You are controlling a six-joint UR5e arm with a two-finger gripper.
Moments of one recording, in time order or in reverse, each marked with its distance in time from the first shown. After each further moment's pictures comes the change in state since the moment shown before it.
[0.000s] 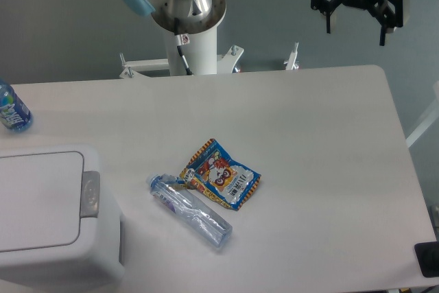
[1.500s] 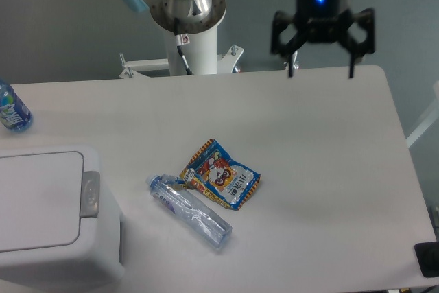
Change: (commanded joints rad) arm -0.253 -0.063 -0.009 0.195 -0.124 -0.854
